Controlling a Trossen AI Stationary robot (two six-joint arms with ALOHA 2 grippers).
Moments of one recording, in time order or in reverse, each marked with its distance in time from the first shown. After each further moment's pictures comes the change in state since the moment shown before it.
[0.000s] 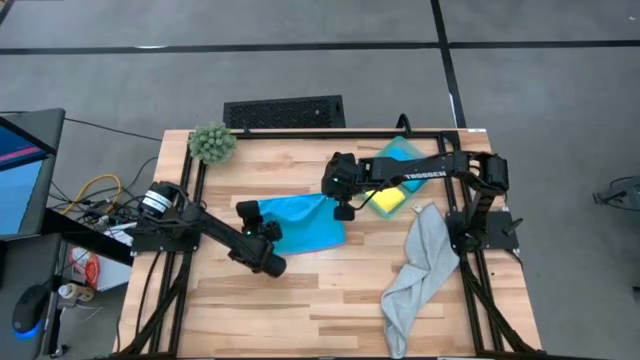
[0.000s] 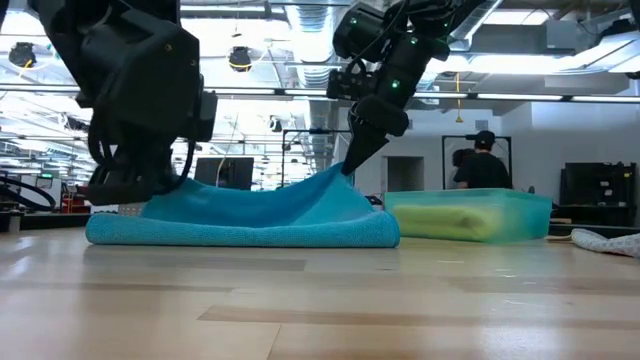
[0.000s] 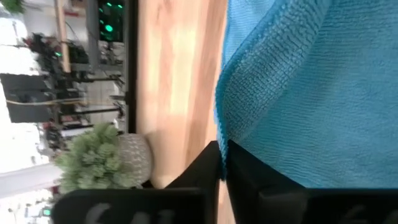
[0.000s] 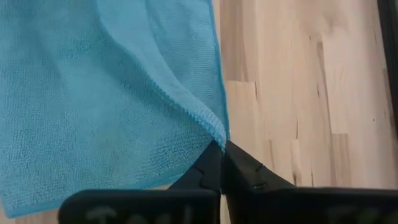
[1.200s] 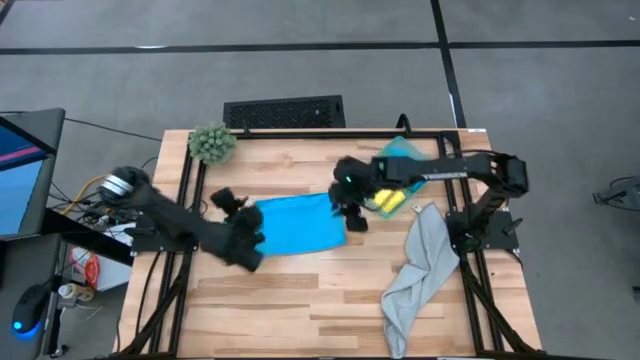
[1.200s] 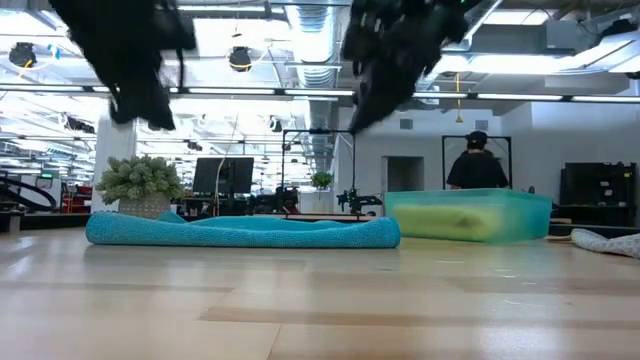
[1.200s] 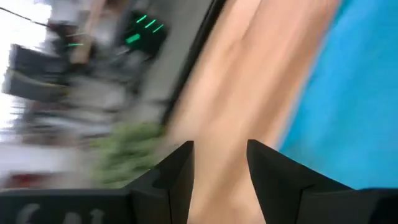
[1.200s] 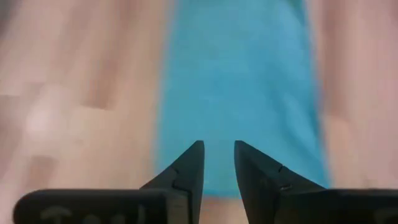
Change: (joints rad) left arm -0.043 -0.309 -0.034 -0.157 -0.145 -0.266; right arm 0.018 -0.125 -0.020 -0.059 -0.353 0.027
